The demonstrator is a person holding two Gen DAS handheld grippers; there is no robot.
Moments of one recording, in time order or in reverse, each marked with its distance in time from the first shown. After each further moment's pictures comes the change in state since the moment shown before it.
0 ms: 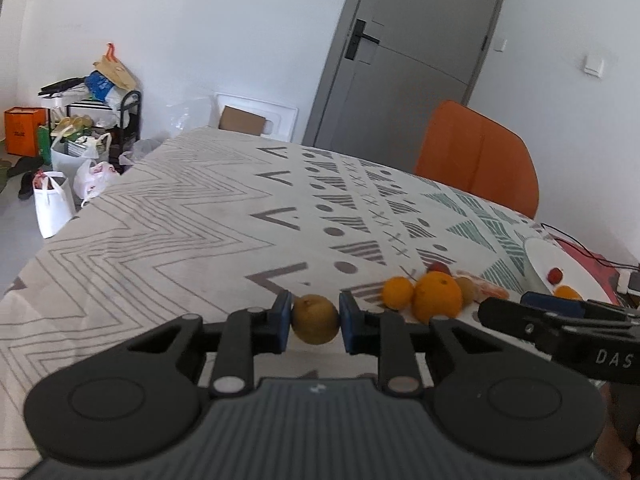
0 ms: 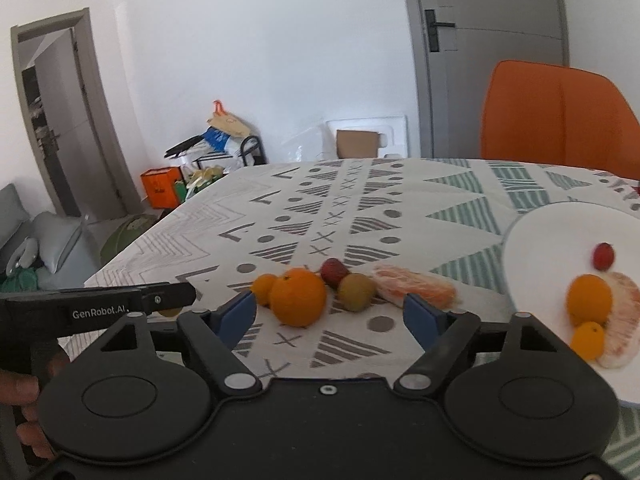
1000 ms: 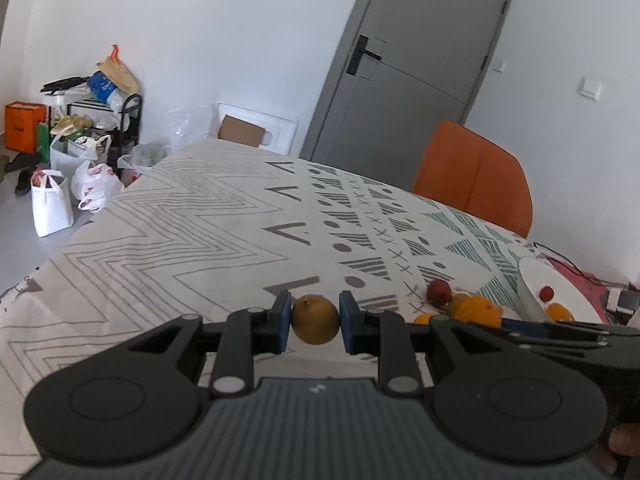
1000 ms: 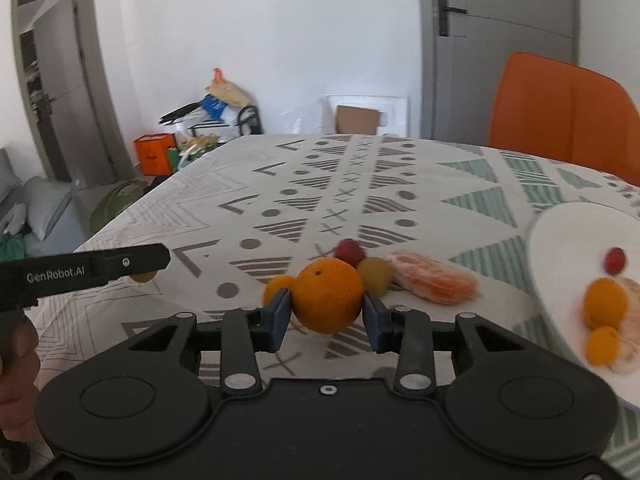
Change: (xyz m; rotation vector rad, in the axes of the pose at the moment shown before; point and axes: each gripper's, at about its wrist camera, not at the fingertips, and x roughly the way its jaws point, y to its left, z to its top) left arm -0.013 0.012 0.004 -0.023 -0.038 -0.042; right arm 0.007 0.018 -0.001 -0.050 0.073 -0.053
